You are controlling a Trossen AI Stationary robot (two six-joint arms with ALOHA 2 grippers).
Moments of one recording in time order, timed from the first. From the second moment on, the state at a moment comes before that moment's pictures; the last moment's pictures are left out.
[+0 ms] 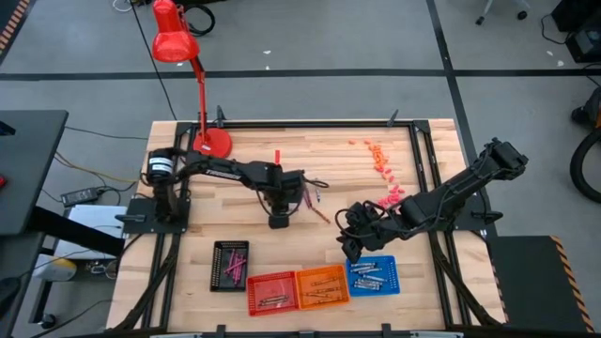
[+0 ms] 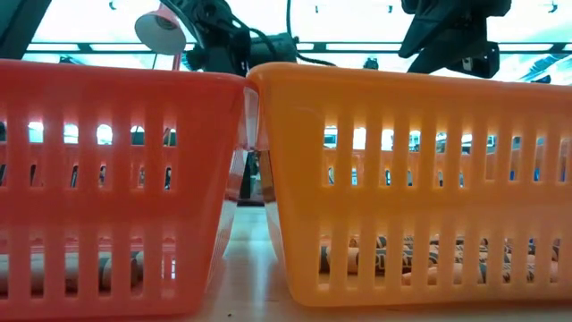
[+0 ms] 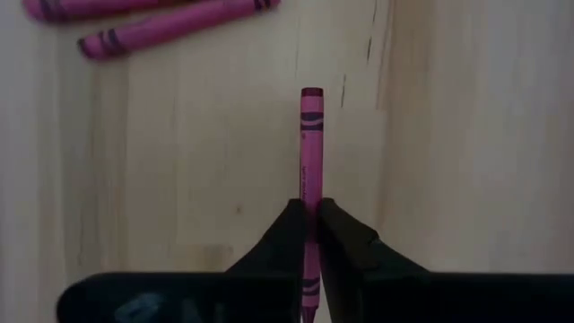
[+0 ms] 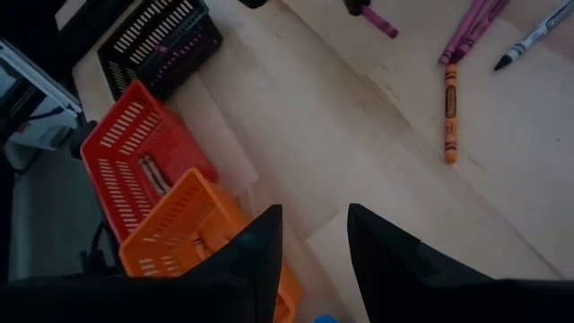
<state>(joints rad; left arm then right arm) 0.10 1.87 1.25 -0.66 0.12 0.03 0.47 1.39 0.98 -0.48 0.35 1.08</state>
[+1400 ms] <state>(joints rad) -0.52 1.48 1.15 -1.04 0.01 -0.59 0.45 1.39 0.98 -0.44 0.35 0.97</state>
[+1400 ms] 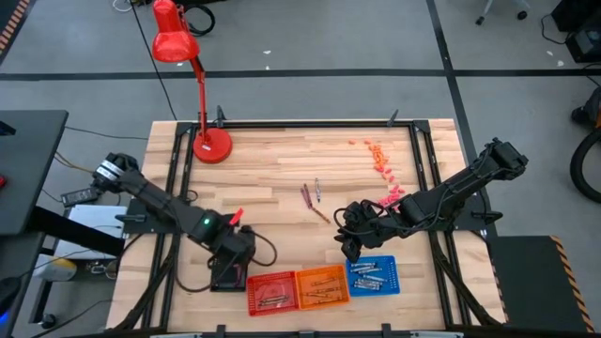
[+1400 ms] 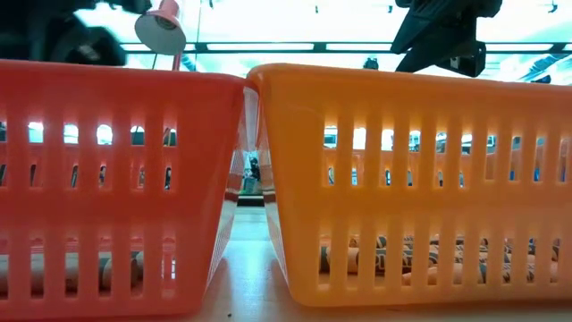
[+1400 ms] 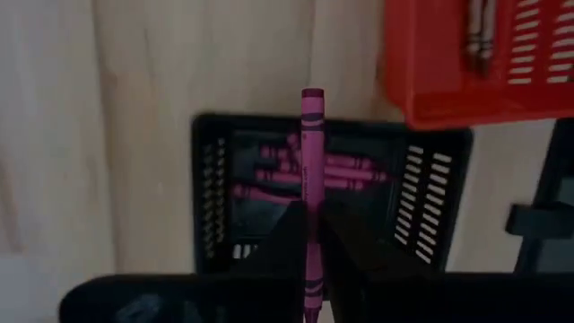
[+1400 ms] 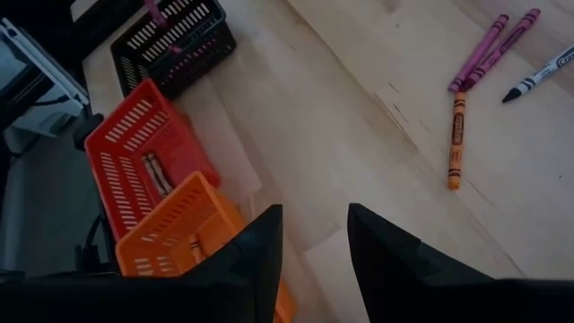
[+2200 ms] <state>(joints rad) -0.62 1.29 0.78 -0.76 -0.06 -1.54 0.45 1.39 0.98 -0.44 0.34 0.95</state>
